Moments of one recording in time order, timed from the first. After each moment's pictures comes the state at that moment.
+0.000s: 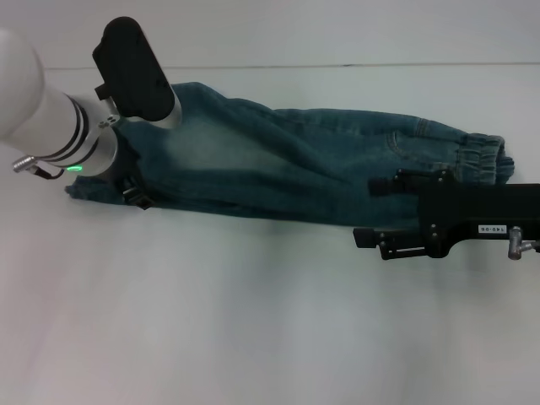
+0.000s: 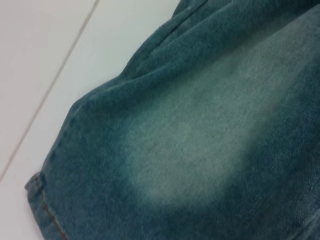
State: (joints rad) left arm -0.74 -2.11 1.41 0.93 2.86 1.00 -2.19; right arm 0.54 2.08 -0.71 -0.71 -2.05 -1.60 1.34
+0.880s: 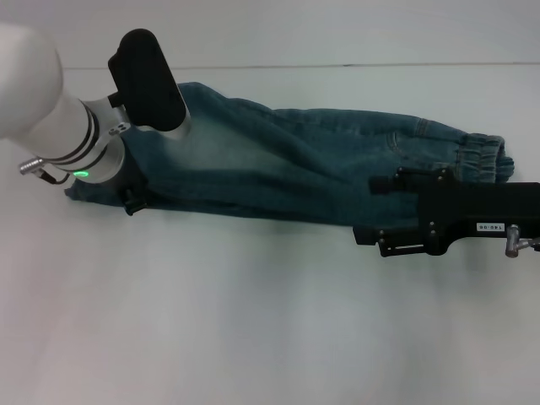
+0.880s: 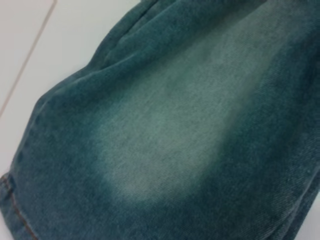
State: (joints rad) left arm -0.79 -2.10 1.44 0.85 2.86 1.02 -2.18; right arm 0.54 2.08 -0.71 -0.70 -2.05 -1.58 1.34
